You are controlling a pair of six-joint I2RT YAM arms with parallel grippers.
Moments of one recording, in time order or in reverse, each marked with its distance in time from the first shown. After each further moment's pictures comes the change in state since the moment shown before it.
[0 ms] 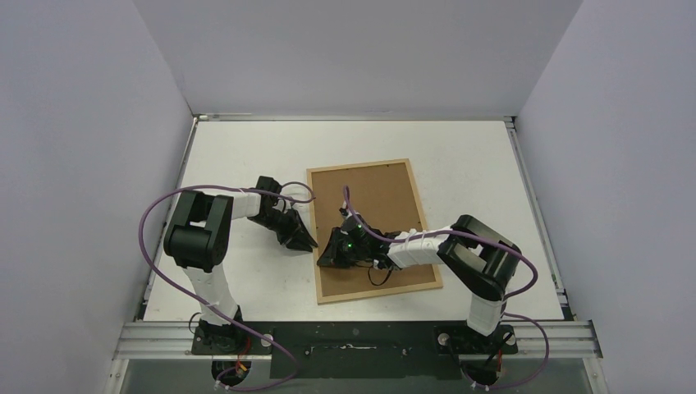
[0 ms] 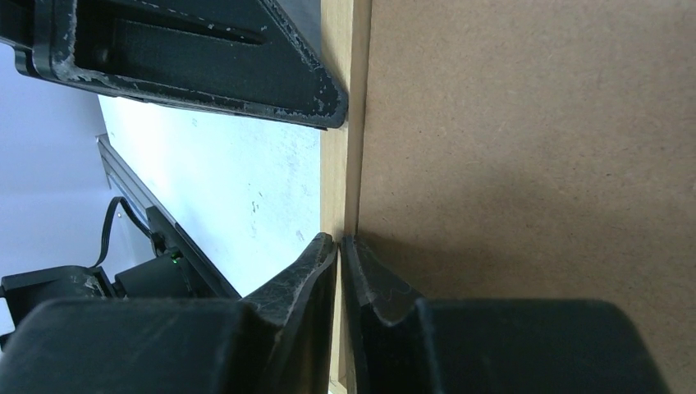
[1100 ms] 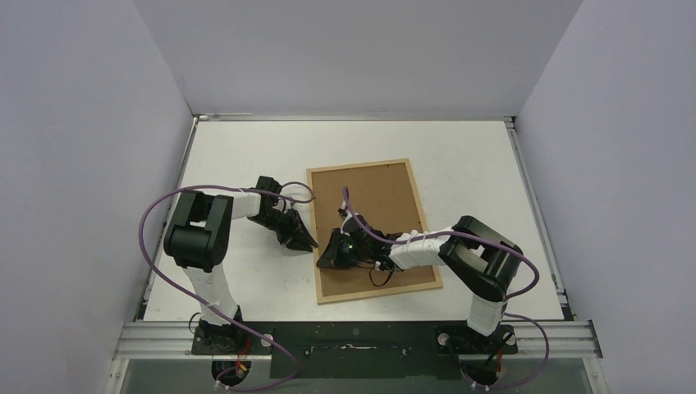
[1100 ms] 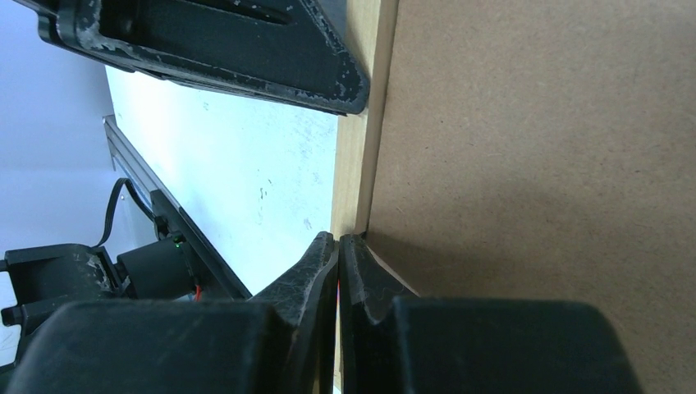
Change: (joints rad) left arm 0.000 0.001 0.000 0.000 0.000 0.000; right arm 0.000 -0.012 -0.024 0.042 -0.027 -0.027
